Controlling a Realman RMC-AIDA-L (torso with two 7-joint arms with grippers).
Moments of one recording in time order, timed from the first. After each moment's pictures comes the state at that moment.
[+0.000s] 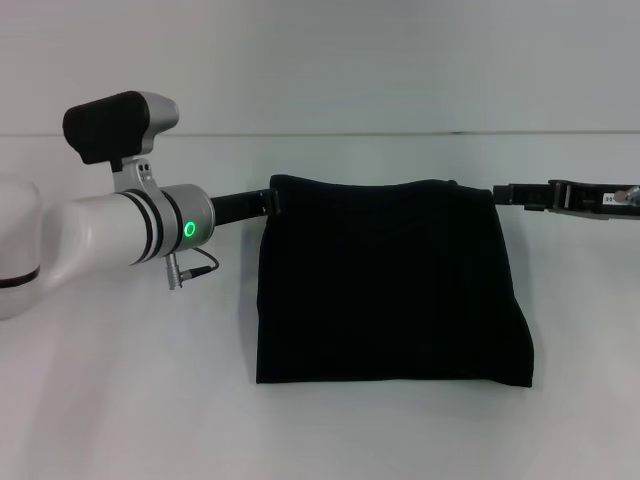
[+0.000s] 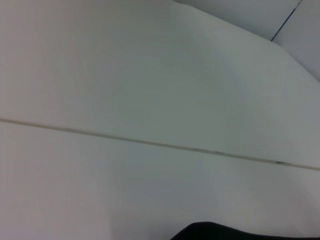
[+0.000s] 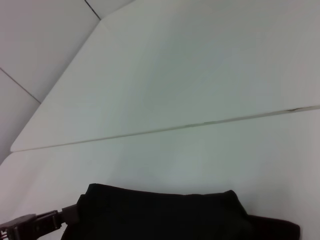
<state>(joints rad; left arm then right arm) -0.87 -2.17 0.78 0.34 1.98 0.57 -1.98 0.74 1.98 -0.58 -0.53 -2.23 -1.14 2.12</state>
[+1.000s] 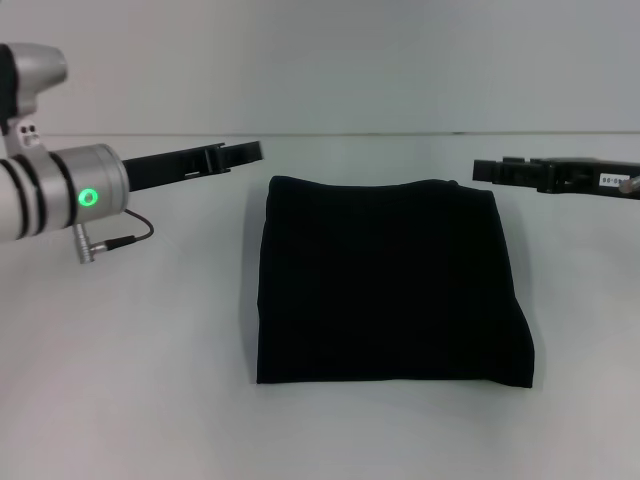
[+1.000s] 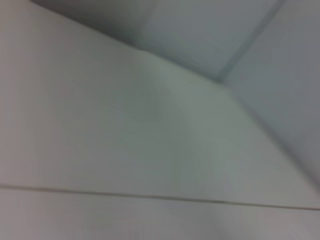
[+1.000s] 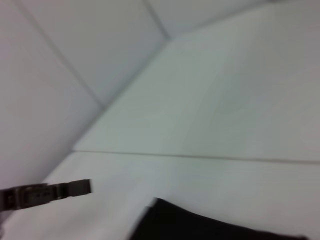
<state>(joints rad) -0.71 -2.11 0.71 0.64 1.98 1.02 -2.03 0.73 1.98 -0.57 -0.55 -2.09 -1.29 1.88</state>
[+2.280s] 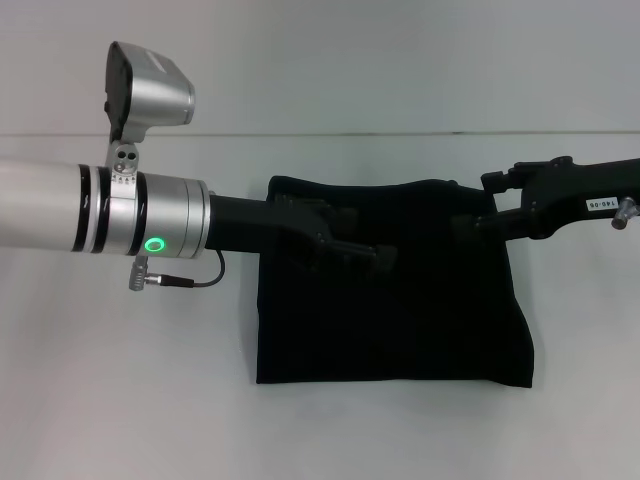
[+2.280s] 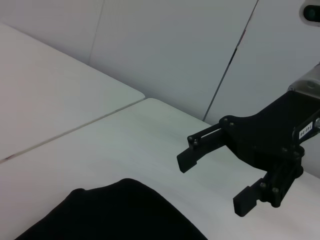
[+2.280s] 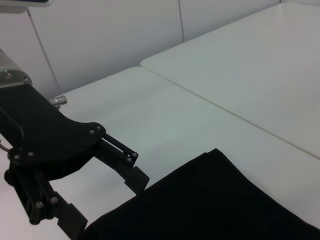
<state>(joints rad) -0.75 -2.12 0.89 0.69 2.01 1.38 -1.74 0.72 2.02 -0.73 -0.83 -2.22 -1.46 1.74</state>
